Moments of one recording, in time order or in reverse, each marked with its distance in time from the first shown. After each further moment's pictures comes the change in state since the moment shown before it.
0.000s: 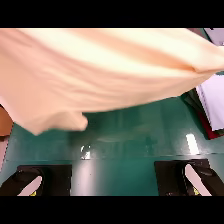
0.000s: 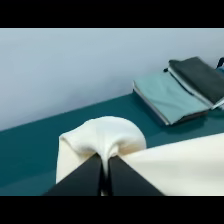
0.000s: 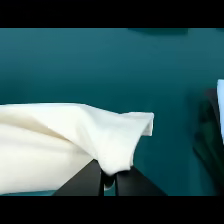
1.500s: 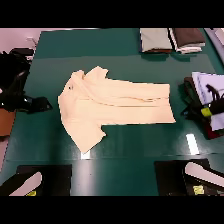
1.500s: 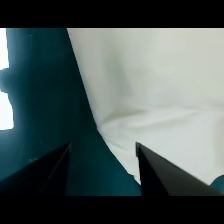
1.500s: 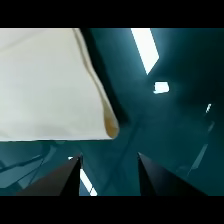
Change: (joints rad) left arm 0.299 -0.145 -0.975 -0.135 -0.104 -0.025; right arm -0.281 -0.432 -0.791 0.098 -0.180 -0.164
